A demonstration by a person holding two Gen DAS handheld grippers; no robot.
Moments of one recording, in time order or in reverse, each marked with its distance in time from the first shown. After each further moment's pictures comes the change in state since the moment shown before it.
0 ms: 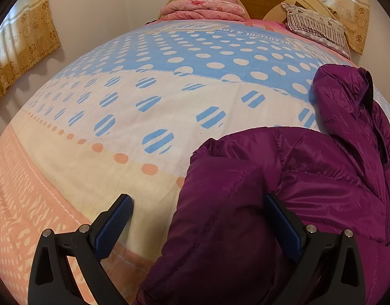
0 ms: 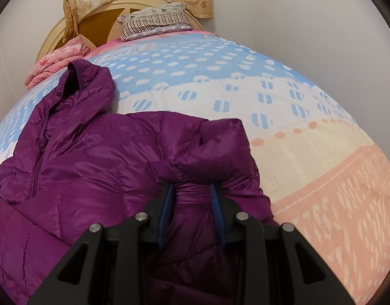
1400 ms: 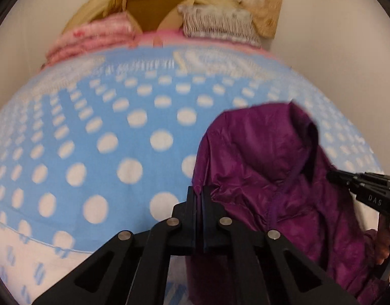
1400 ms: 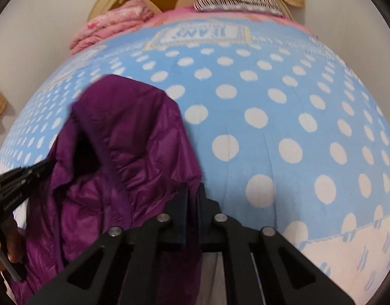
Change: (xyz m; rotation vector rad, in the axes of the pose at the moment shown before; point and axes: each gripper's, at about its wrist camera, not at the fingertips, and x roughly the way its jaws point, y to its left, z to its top) left arm 0.041 -0.143 0.151 0.319 -0.089 -0.453; right arm 0.115 0.110 0.165 -0.262 0.133 0.326
